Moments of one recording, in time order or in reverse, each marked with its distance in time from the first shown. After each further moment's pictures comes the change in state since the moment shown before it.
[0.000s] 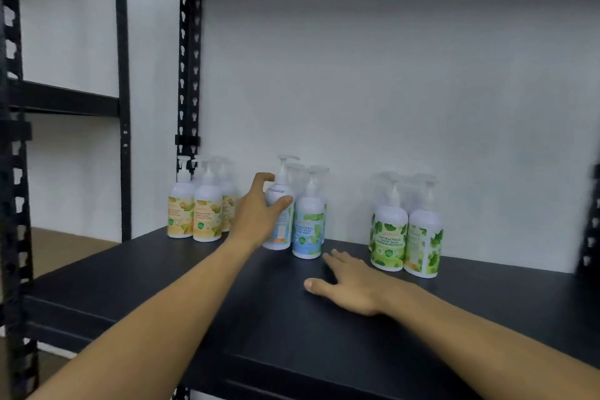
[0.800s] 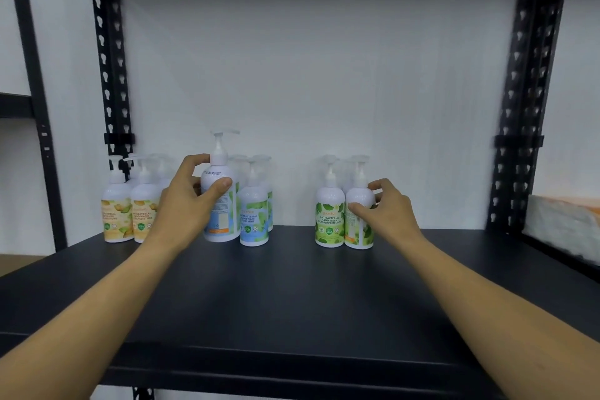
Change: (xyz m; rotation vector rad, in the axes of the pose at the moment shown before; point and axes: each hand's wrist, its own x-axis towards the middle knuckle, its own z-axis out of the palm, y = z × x) left_hand -0.041 0.048 -0.026 -0.093 -0.024 0.091; right_hand -0.030 0.124 -0.052 0.581 0.858 0.186
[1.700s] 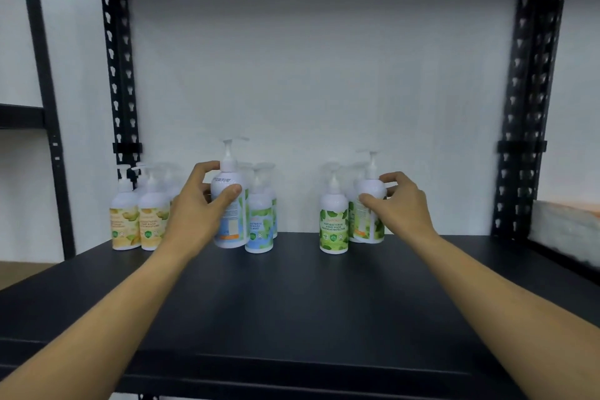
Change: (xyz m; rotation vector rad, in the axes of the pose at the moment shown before) left_hand -0.004 0.010 0.003 -0.036 0.002 0.012; right_hand 0.001 -0.020 -0.019 0.083 0.096 0.013
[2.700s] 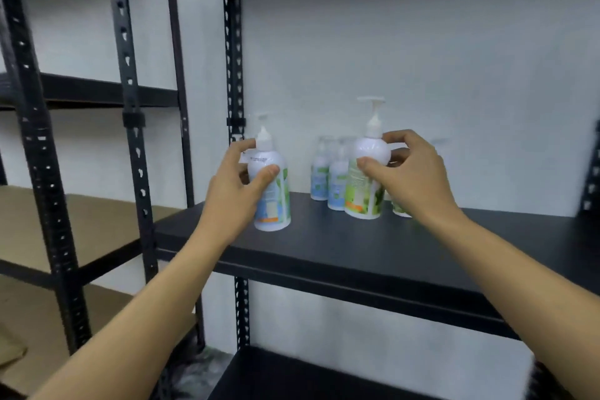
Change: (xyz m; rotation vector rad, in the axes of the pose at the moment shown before) left_hand -0.104 0.045 -0.119 0.034 0.065 -0.008; right_hand -0.141 -0.150 0.023 0.234 -0.185 -0.167
